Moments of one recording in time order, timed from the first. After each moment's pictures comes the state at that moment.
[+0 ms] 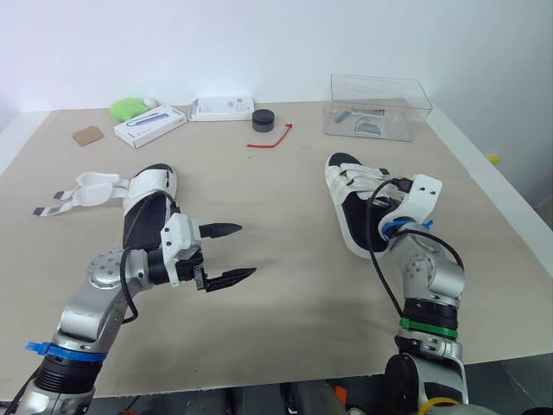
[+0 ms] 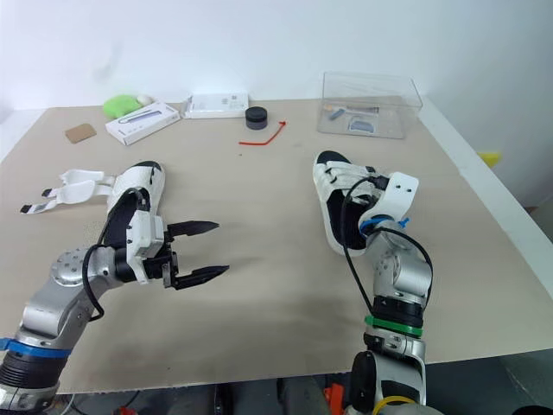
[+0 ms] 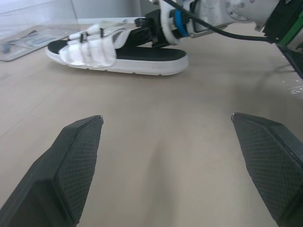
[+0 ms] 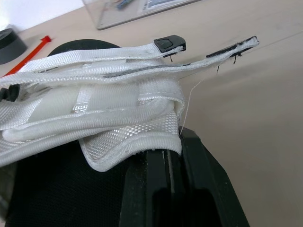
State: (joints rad) left arm -0.23 0.57 -0.03 -0.25 -0.46 0.22 -1.05; right arm -0.58 -0.14 -0.40 0.09 0.25 0.63 -0.02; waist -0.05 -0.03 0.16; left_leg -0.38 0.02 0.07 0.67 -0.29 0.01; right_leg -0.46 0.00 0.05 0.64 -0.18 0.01
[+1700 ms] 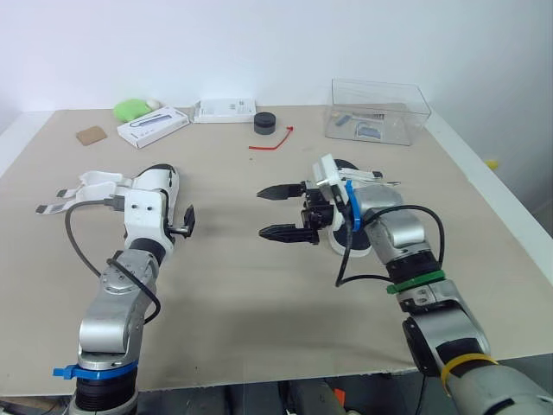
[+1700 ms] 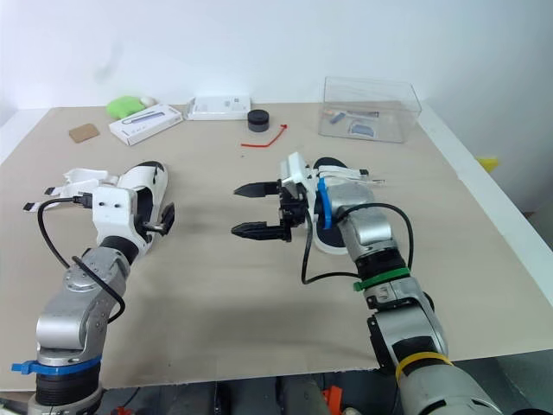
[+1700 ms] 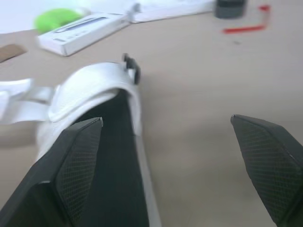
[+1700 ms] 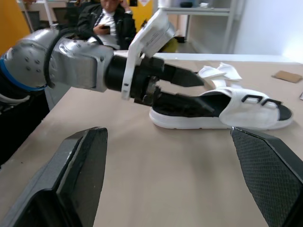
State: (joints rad) left arm -0.24 0.21 0.16 -0.48 -0.13 0.77 0.01; right arm -0.87 -0.32 0.19 0.46 0.39 0.12 1.41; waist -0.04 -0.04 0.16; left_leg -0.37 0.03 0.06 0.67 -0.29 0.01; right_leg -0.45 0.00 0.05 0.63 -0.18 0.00
